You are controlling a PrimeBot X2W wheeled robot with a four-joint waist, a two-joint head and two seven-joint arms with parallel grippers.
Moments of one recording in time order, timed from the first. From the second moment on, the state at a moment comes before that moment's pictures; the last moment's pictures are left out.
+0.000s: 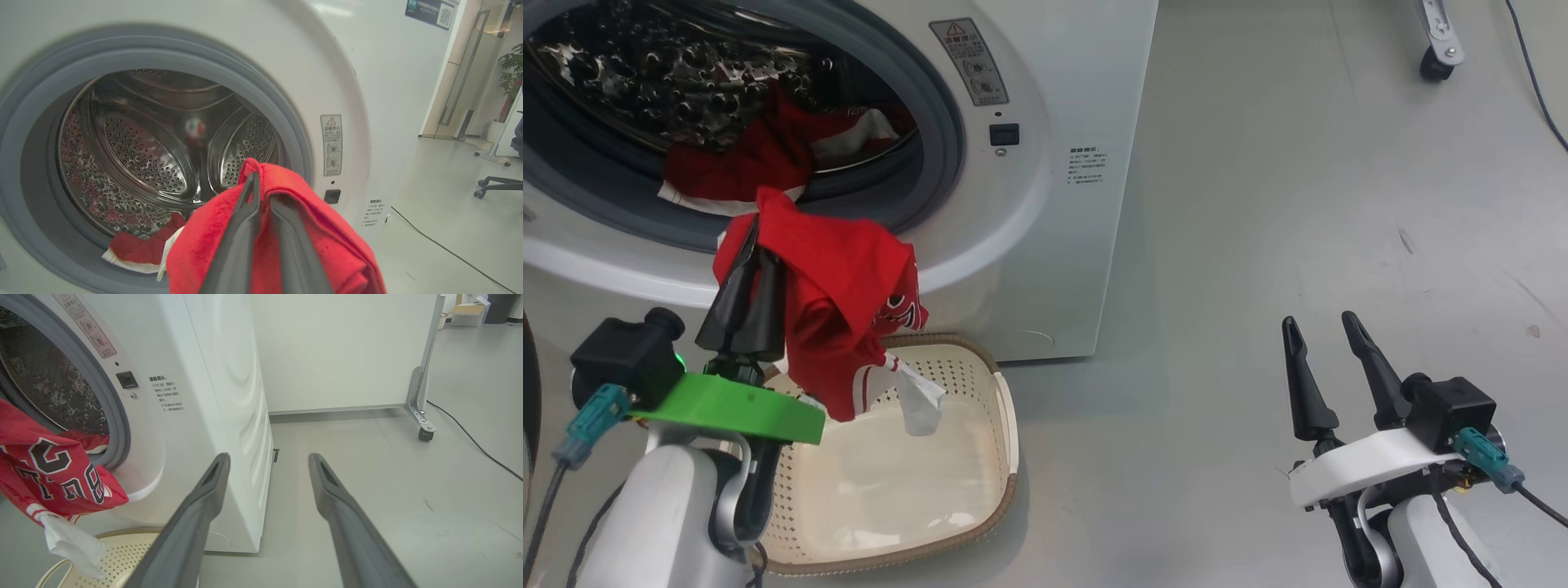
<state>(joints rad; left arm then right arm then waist) -0.31 0.18 -0.23 0.10 -0.54 -0.13 -0.22 -0.10 -0.09 0.20 0.22 0.38 0.12 -0.25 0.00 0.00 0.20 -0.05</state>
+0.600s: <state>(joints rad) -0.26 0.22 -0.24 0.29 -0.53 -0.13 -0.17 -0.14 -0.09 0.22 0.19 0.38 0.12 -0.25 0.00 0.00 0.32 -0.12</state>
